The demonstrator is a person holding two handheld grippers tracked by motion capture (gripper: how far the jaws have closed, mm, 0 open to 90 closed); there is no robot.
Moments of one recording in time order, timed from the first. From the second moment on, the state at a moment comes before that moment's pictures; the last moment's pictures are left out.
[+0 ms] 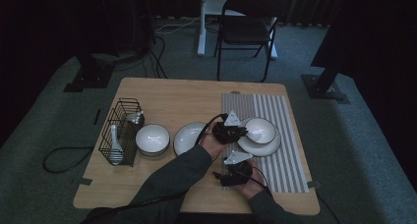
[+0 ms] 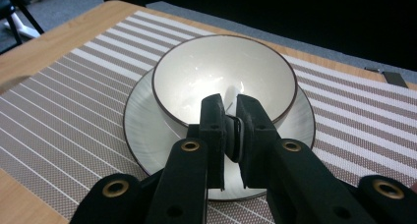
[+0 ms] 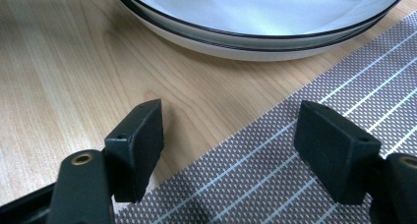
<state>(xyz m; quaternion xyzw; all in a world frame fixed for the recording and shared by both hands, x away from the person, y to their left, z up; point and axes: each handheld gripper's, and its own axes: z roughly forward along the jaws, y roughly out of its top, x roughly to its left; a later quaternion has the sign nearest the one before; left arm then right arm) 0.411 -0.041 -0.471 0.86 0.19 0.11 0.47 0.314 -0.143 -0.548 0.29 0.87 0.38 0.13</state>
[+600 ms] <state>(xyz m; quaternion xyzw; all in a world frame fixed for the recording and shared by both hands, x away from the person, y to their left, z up) 0.410 -0.037 -0.476 0.86 0.19 0.10 0.46 0.314 -0.143 -0.548 0.29 0.87 0.38 0.13</state>
